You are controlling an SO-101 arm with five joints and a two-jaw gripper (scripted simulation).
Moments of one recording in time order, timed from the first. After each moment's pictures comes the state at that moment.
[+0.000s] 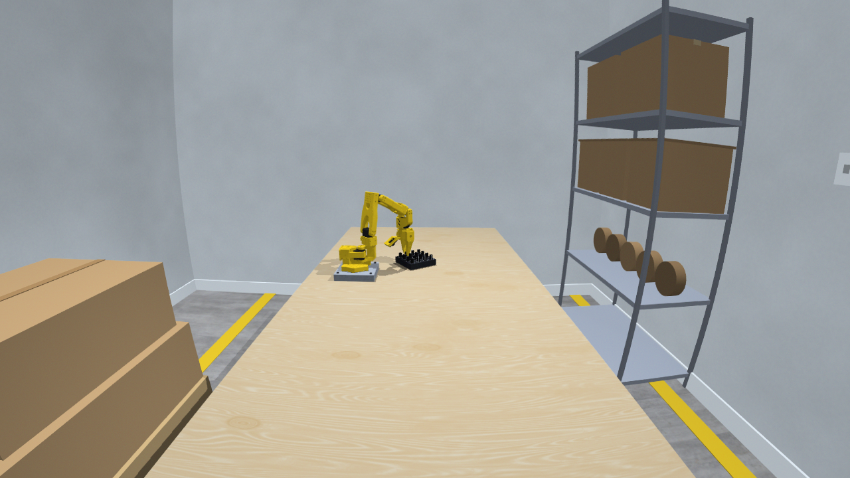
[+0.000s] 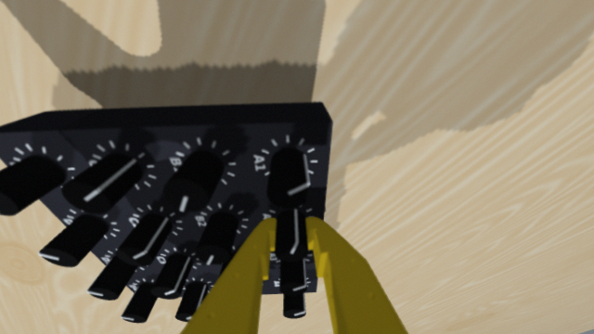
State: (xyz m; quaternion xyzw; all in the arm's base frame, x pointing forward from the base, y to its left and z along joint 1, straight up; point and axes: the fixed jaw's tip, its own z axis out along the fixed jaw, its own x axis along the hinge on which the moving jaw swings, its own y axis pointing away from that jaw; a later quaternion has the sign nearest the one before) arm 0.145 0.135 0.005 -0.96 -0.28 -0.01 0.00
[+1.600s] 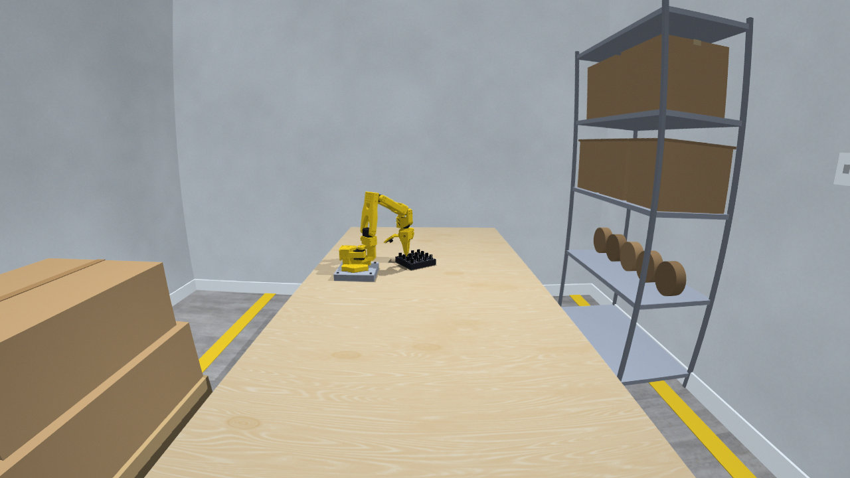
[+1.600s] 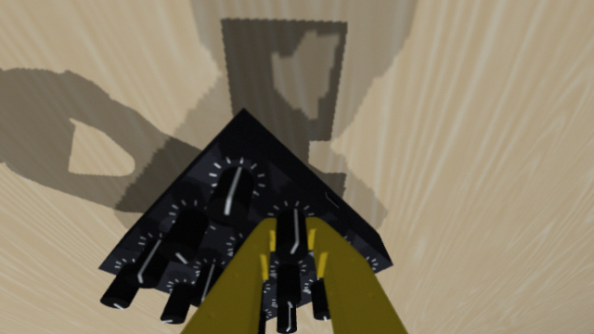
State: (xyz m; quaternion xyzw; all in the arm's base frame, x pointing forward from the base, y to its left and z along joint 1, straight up) arm 0.141 0.134 0.005 -1.00 0.07 -0.01 0.01
